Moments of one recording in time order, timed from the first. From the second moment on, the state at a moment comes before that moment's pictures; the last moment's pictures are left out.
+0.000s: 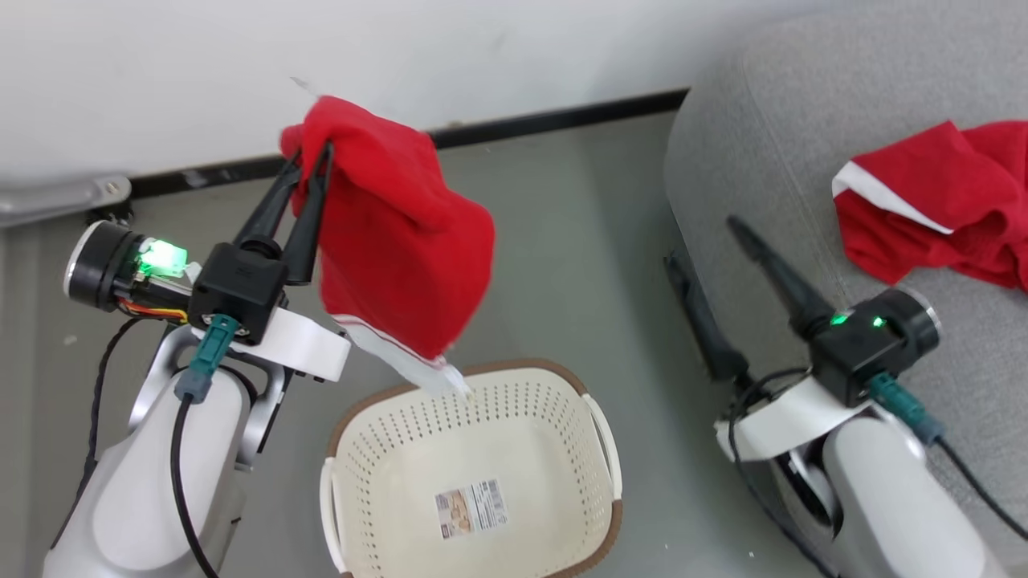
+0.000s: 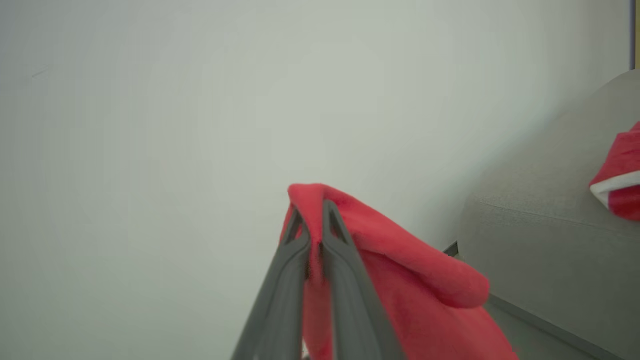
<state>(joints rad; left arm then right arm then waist) -0.57 0.31 -0.37 0.28 -0.07 0.09 -0.25 -0.37 -0.16 0.26 0.29 0.05 0.12 -0.25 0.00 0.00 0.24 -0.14</state>
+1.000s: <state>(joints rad) -0.64 0.23 -0.49 0.19 -0.07 -0.01 -0.13 -0.31 -0.18 0.66 0.44 0.30 0.12 -0.23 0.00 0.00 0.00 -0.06</state>
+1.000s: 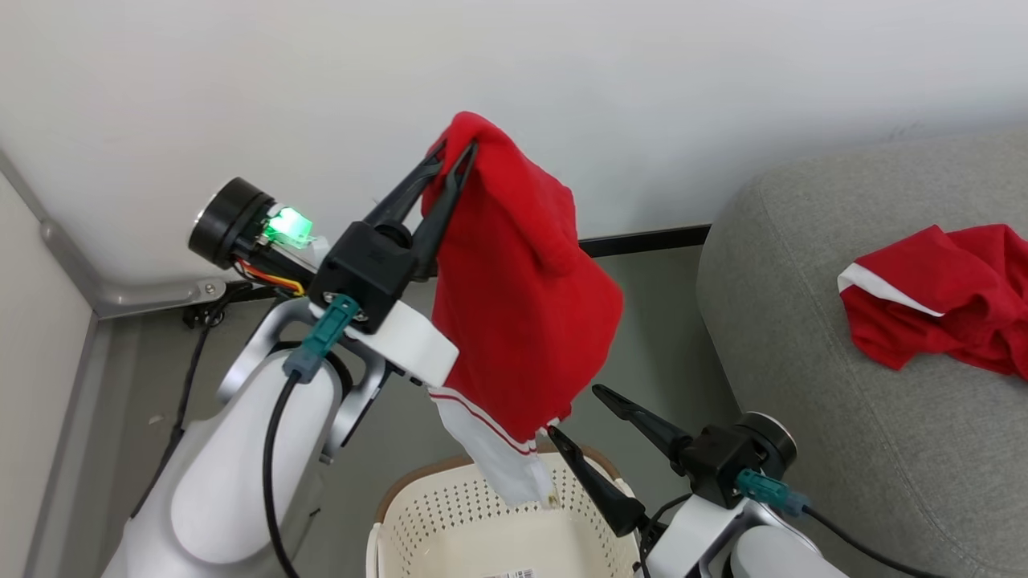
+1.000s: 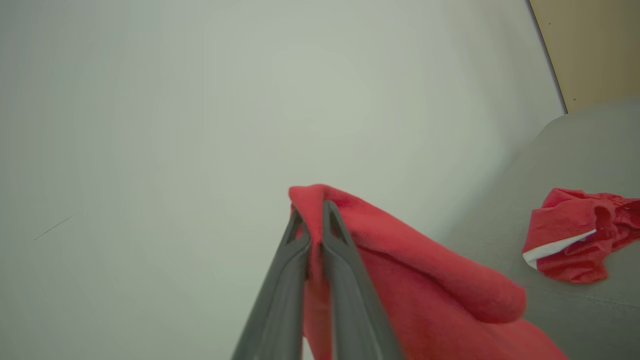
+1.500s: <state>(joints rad) -0.67 0.19 -0.53 0.16 -0.07 -0.03 -0.04 -0.39 -0.14 0.70 0.52 0.42 0.12 -0.23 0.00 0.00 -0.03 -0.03</state>
